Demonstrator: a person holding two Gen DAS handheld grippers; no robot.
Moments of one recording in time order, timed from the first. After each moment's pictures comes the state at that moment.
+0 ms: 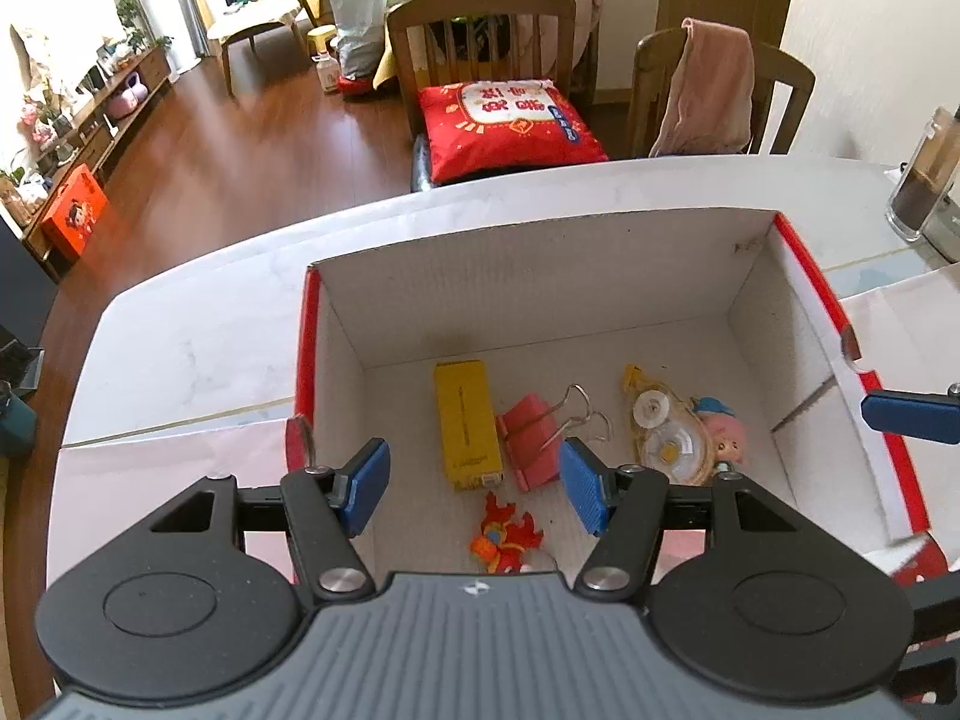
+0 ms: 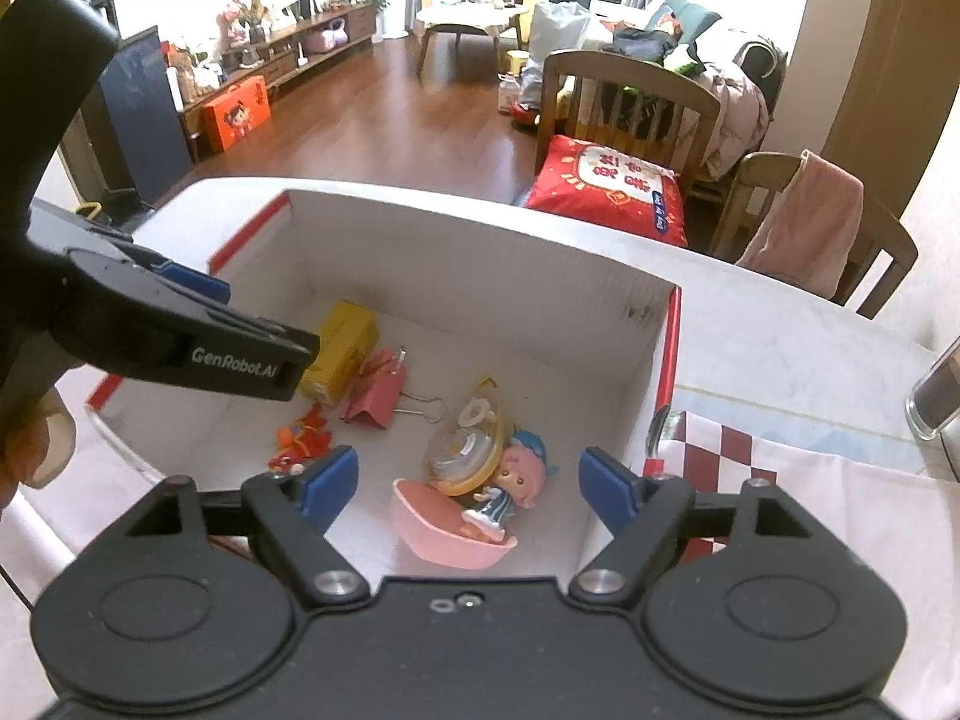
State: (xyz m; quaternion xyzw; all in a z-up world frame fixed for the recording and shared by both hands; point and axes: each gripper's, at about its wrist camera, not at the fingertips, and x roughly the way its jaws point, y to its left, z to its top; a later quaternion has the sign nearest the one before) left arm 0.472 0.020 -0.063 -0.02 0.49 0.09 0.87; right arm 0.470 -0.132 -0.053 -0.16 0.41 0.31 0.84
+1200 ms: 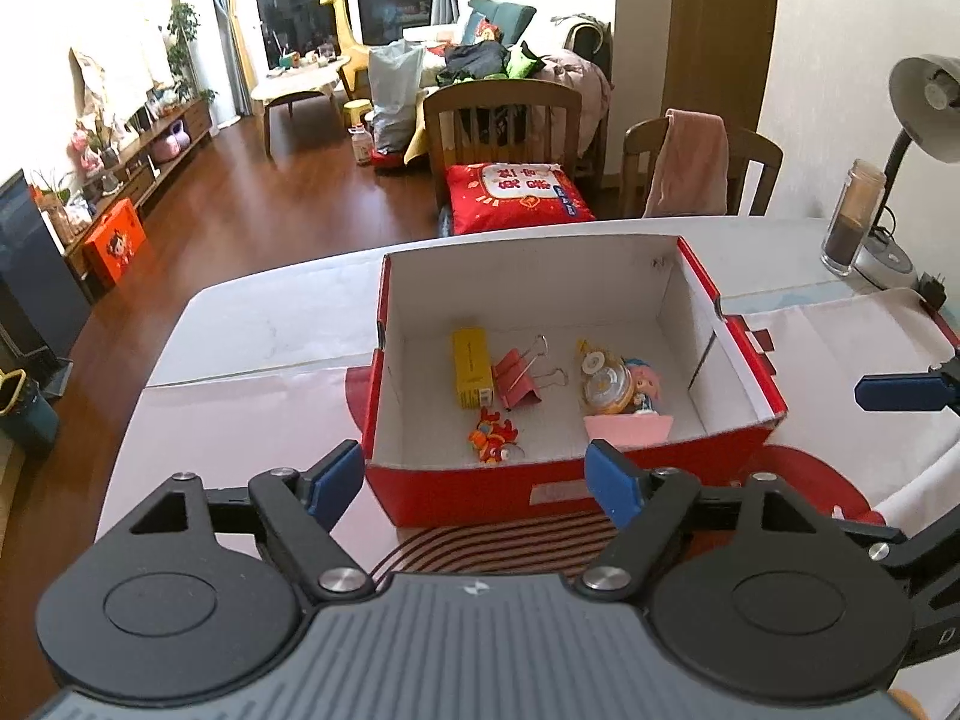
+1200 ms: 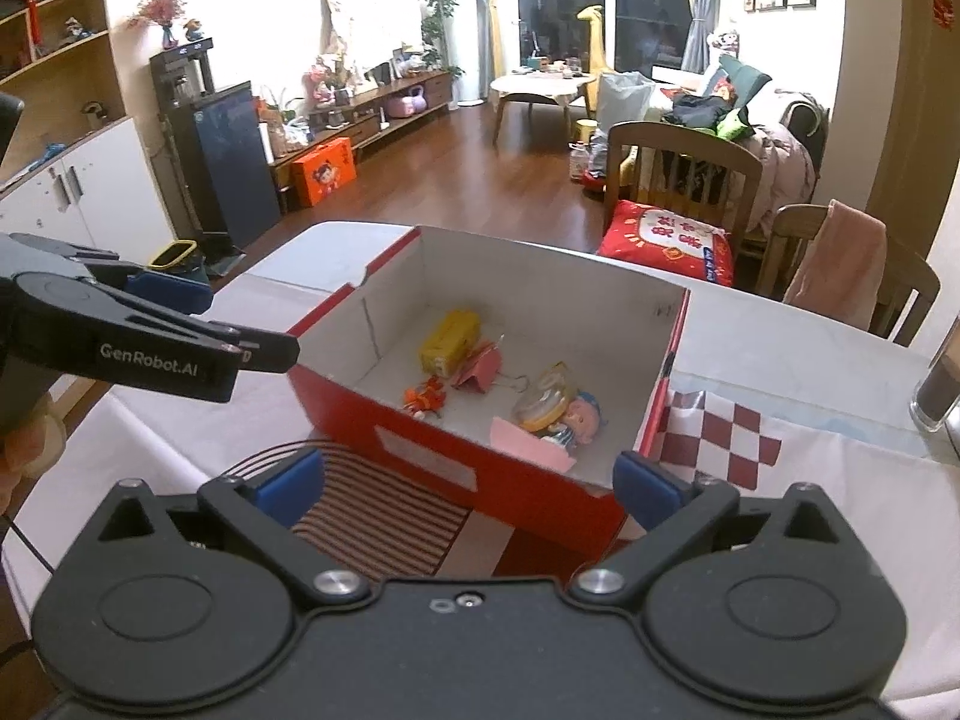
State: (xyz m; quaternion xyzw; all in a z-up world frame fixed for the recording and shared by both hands) left arm 0.321 -0.021 -0.002 -0.02 0.40 0.12 0.91; right arm 0.371 -0.210 -0.009 -0.13 0.36 0.39 0.84
